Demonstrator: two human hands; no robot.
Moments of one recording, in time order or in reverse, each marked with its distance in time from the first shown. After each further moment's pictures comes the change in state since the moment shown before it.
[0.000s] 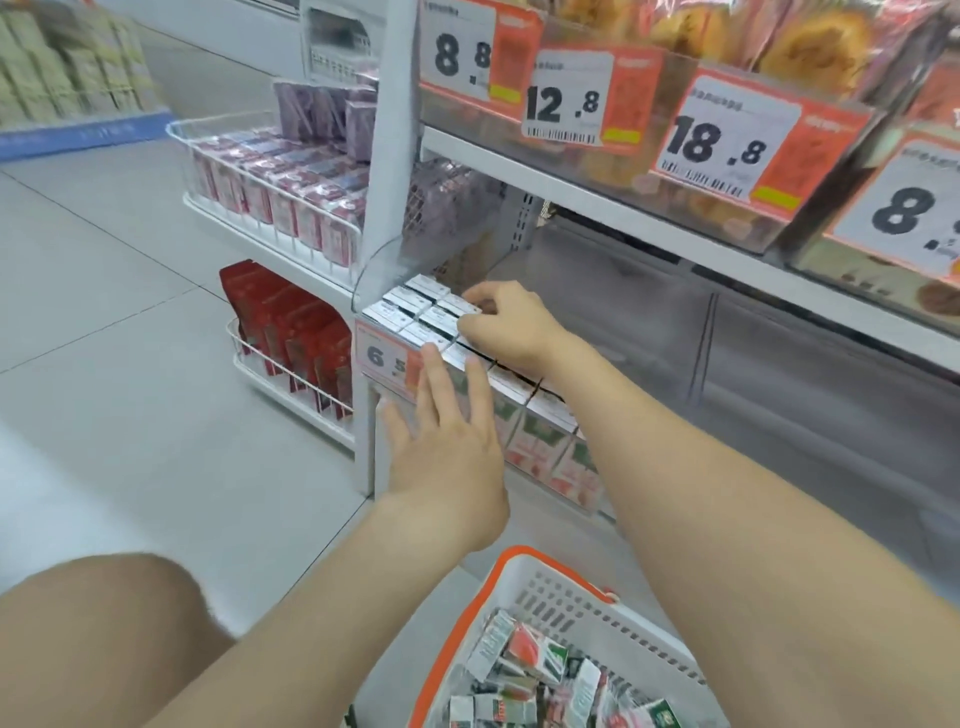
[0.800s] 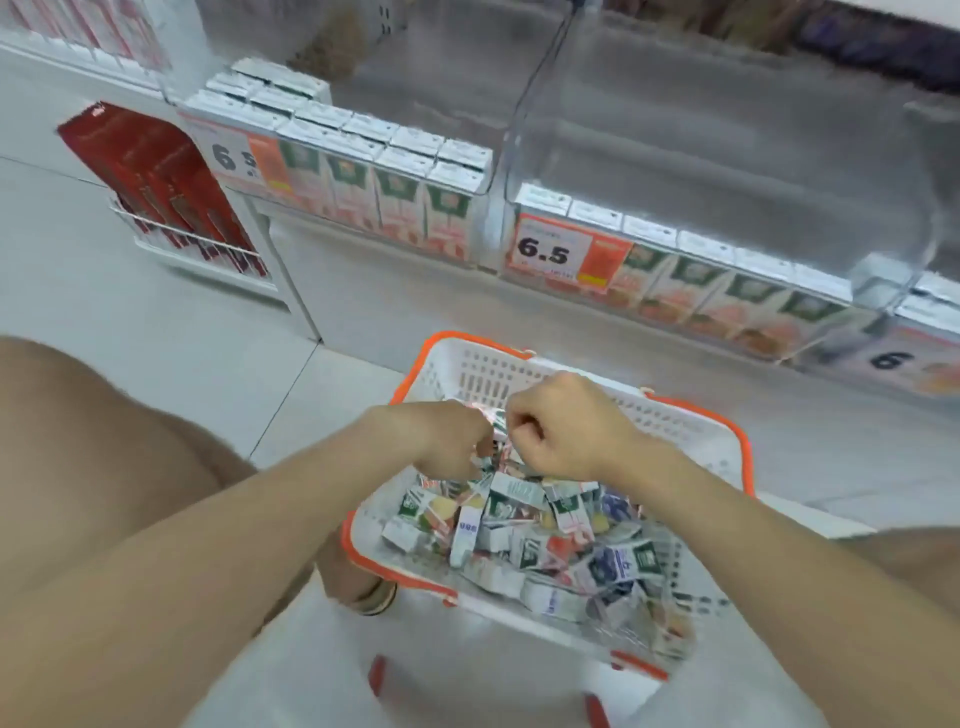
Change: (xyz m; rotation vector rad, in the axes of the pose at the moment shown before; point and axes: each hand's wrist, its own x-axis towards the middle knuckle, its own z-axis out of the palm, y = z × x) left_hand -0.083 0.060 0.146 0.206 -0.796 0.576; right_hand -0.324 0.186 0.069 -0.262 -0.105 -0.192
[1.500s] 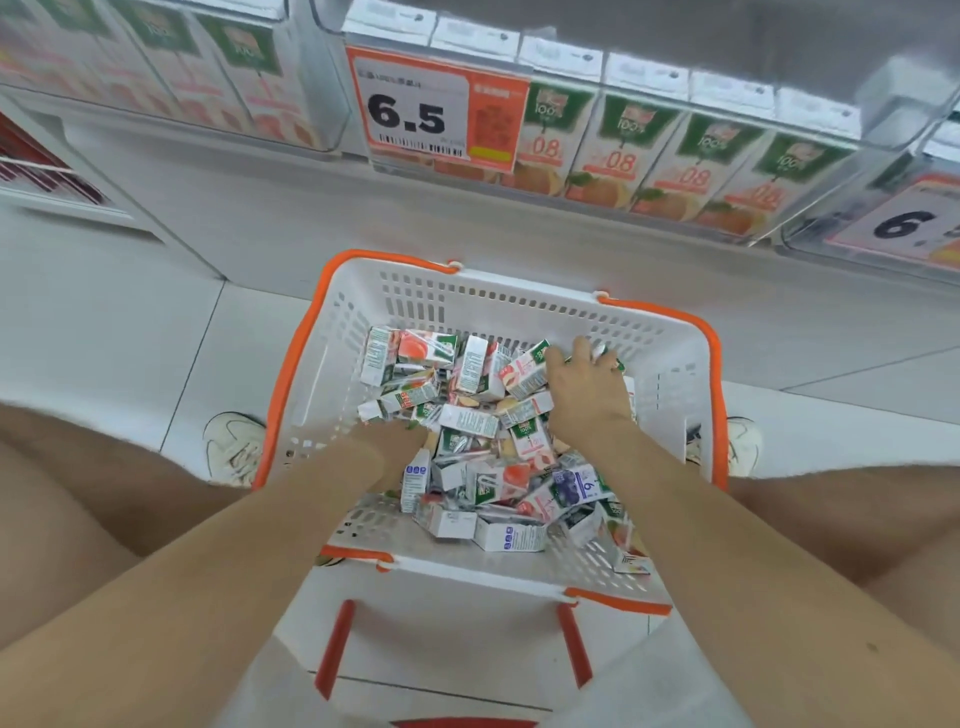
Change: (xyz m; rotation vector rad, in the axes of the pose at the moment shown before) left_hand 0.110 -0.016 0.135 0.153 -0.228 -0.143; right_hand -0.057 0.130 0.123 -0.408 -0.358 0.716
